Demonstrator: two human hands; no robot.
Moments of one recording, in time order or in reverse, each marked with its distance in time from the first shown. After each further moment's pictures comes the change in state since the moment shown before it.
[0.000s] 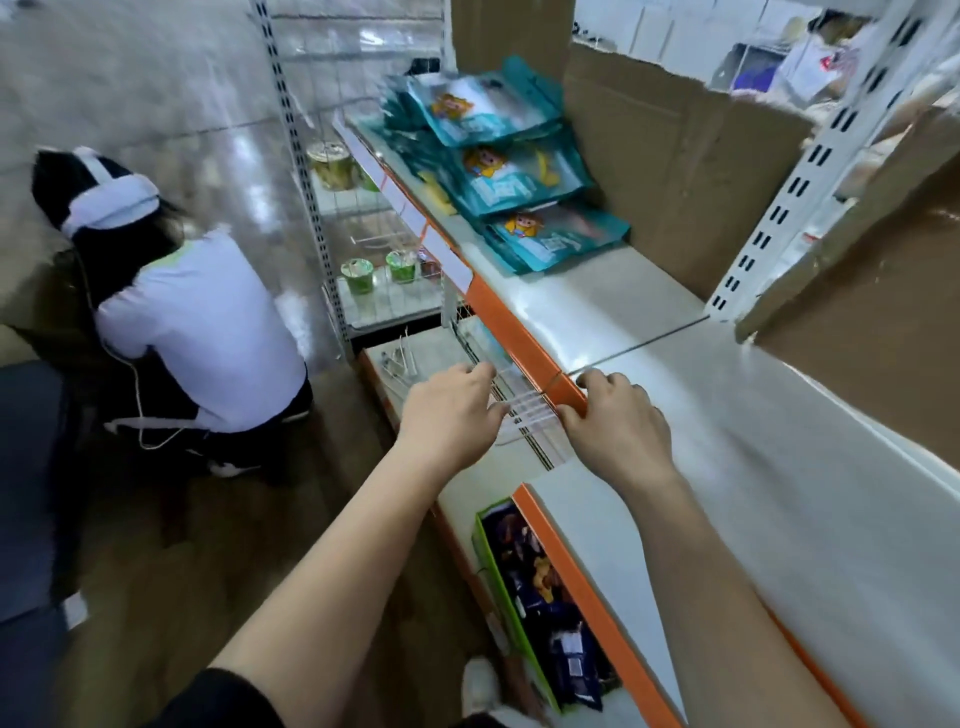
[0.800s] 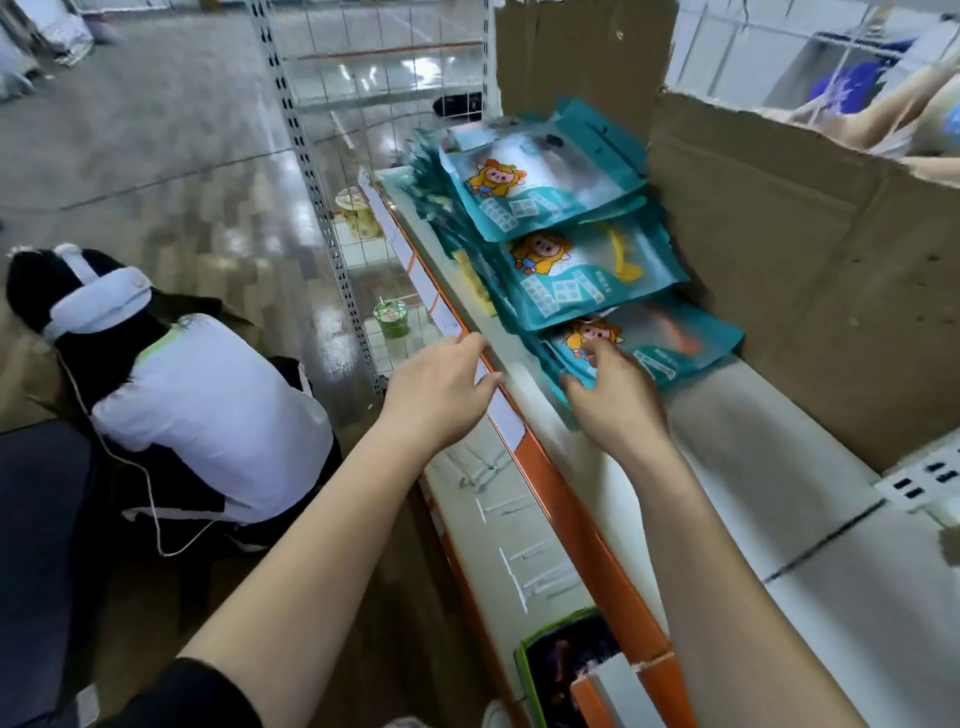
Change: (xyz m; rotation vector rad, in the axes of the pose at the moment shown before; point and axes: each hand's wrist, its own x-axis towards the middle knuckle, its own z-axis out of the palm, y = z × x) left_hand 0.246 -0.104 -0.049 -0.027 0.083 -0.087; right_hand 0.283 -0.083 0.031 0.368 0.018 -0.044
